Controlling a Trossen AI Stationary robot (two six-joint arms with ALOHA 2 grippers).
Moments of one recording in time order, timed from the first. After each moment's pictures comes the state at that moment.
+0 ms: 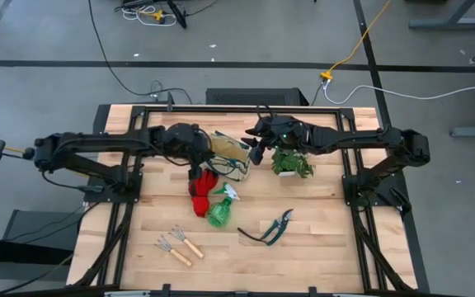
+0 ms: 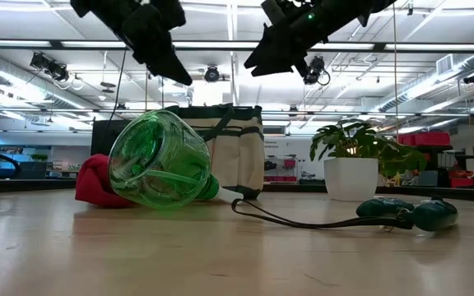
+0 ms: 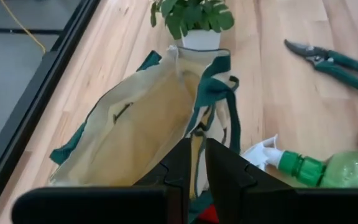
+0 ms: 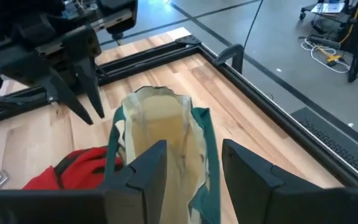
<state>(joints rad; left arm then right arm) 0.17 1.20 0.91 -0.38 -0.05 0.10 -0.18 1.49 1.11 -0.07 0.18 0.19</state>
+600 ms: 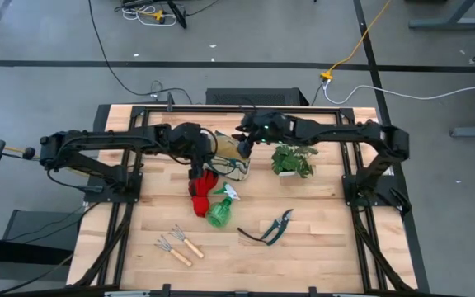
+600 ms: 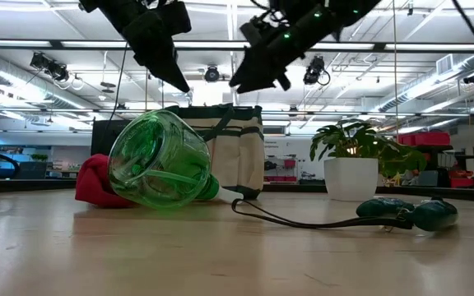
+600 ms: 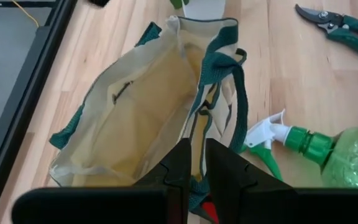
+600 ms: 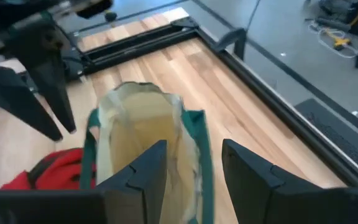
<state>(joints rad) 0.19 1.26 0.99 -0.52 -0.06 0.13 -0.24 1.68 1.28 -0.14 0.10 0.16</state>
